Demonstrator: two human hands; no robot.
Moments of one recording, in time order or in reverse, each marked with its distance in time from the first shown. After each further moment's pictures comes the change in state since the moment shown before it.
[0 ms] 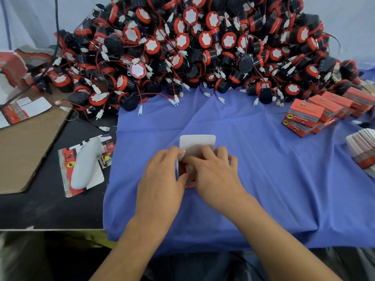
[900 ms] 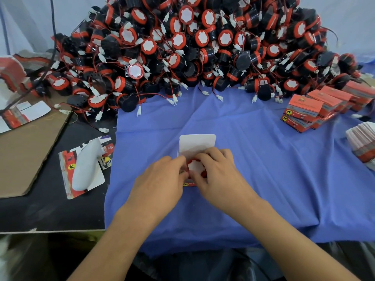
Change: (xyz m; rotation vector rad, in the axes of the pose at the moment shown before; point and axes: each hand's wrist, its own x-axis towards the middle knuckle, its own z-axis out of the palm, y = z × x) left_hand 0.011 0.006 -0.023 0.300 -0.376 0.076; right_hand -0.013 0.018 0.003 0.276 0.089 -0.083
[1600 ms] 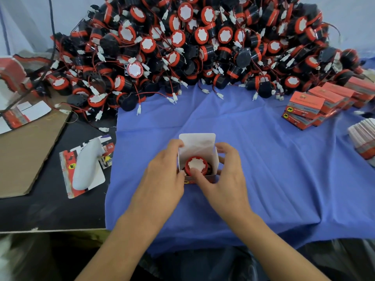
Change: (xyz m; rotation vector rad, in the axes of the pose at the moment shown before) left_hand -0.001 -0.002 0.012 -0.346 0.199 -0.001; right_hand -0.020 0.002 0.026 0.559 0.356 0.256
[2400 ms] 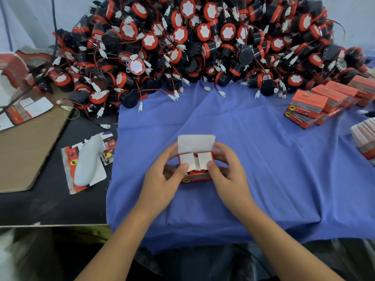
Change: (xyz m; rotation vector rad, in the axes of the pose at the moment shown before) left_hand 0.005 -0.044 0.037 -0.560 0.091 0.019; right_hand 0.011 0.022 -0.003 0.321 -0.091 0.072
